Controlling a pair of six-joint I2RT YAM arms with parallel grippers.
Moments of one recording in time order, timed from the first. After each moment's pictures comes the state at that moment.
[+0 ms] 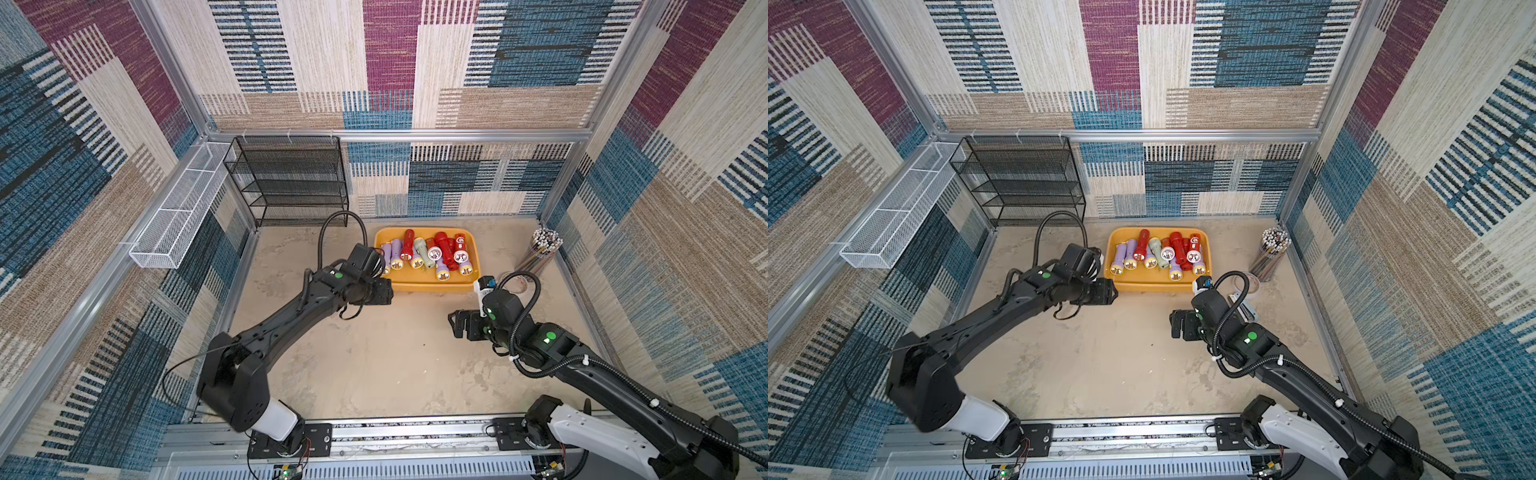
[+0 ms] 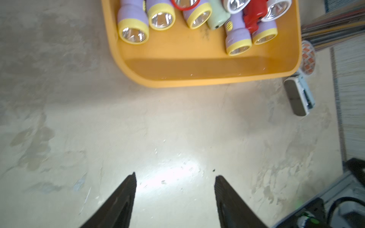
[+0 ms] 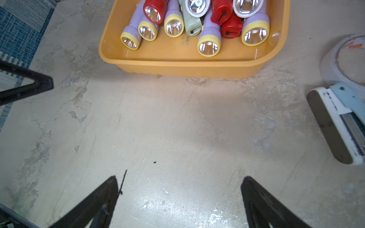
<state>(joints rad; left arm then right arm) -0.59 1.44 1.14 -0.66 0.05 -0.49 0.67 0.93 0.74 -0.58 0.15 0.54</state>
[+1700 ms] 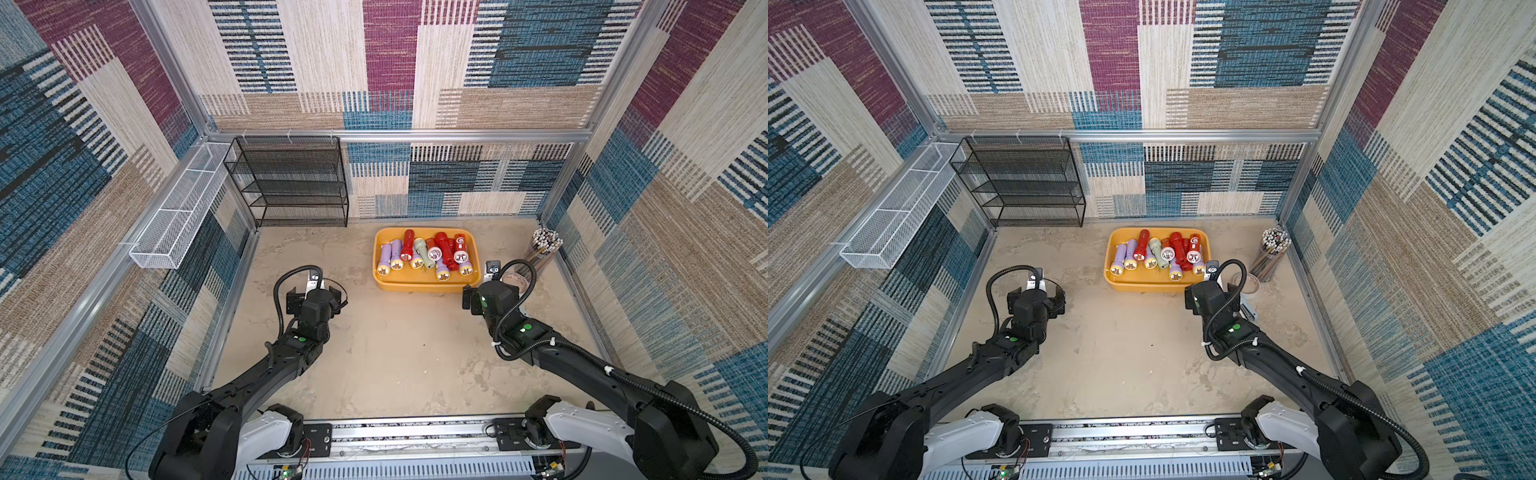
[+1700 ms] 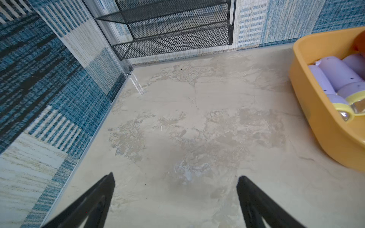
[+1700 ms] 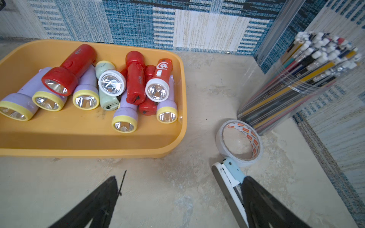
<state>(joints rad) -0.37 1.19 0.49 0.23 -0.62 -0.02 0.53 1.13 0.60 -0.03 0.61 0.21</state>
